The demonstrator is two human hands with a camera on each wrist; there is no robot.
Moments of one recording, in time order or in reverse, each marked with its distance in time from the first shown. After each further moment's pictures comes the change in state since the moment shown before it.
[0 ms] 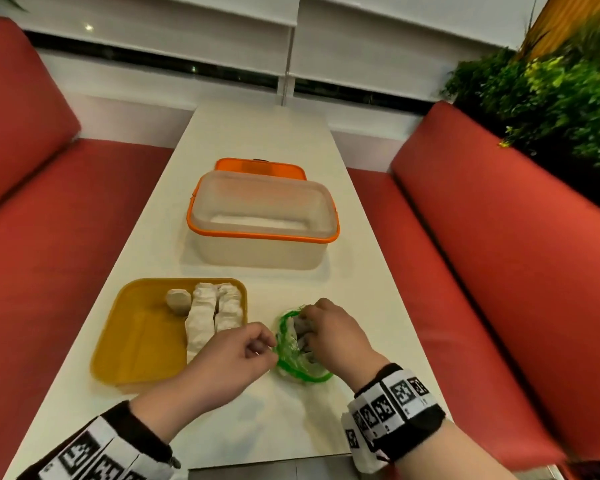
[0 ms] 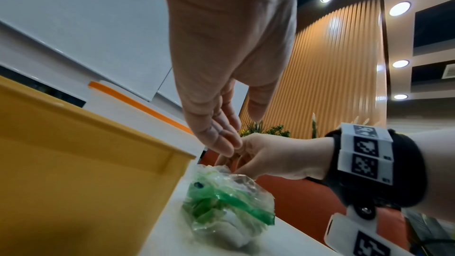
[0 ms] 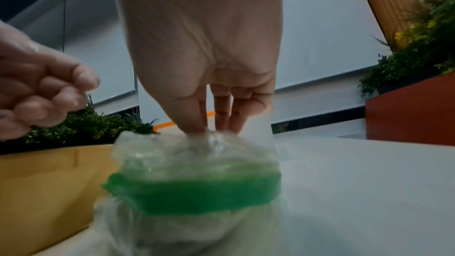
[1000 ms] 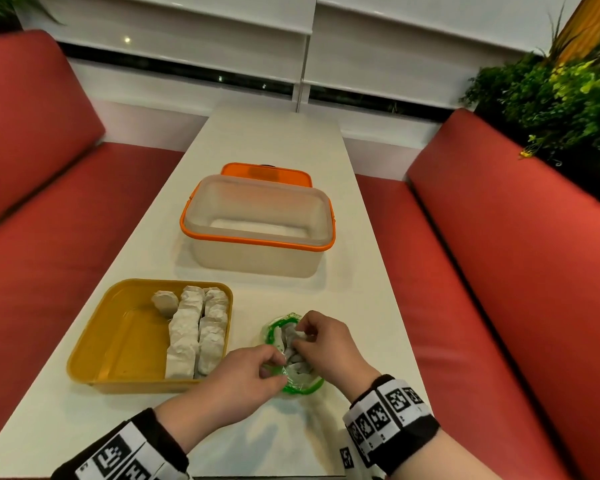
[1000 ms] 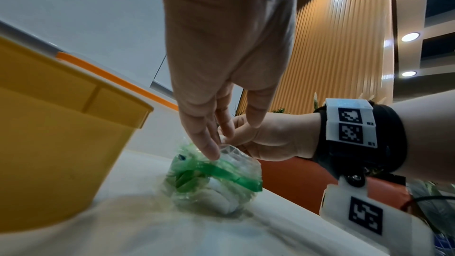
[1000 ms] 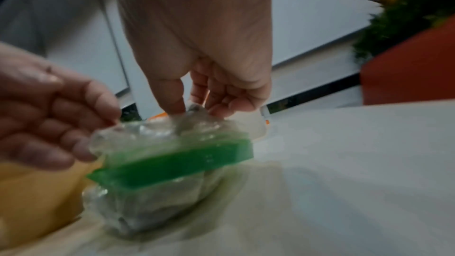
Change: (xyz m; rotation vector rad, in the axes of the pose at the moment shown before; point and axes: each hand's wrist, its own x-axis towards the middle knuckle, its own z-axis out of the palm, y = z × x) left_hand 0.022 0.003 0.050 0.228 -0.042 -0.064; right_hand 0.003 0.027 0.006 0.530 0.055 0.060
